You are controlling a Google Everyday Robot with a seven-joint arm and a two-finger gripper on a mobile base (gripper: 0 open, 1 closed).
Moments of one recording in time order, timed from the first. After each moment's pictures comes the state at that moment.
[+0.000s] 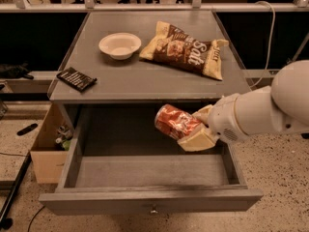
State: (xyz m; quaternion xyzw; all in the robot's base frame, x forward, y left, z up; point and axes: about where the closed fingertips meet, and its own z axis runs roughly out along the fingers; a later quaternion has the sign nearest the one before) arm 0.458 -0.091 0.818 -0.51 0.78 0.15 0.33
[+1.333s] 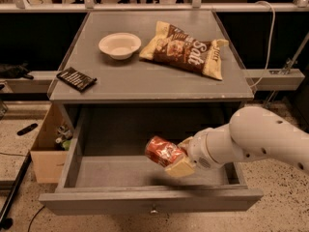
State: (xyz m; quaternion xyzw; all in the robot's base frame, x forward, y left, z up) arm 0.447 -0.067 0.701 -0.49 0.81 0.18 0.28
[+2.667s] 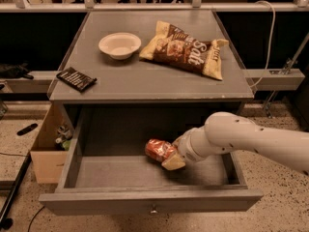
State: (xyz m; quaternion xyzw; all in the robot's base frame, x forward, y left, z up) arm 0.512 -0.062 0.615 -0.52 0.80 0.14 0.26
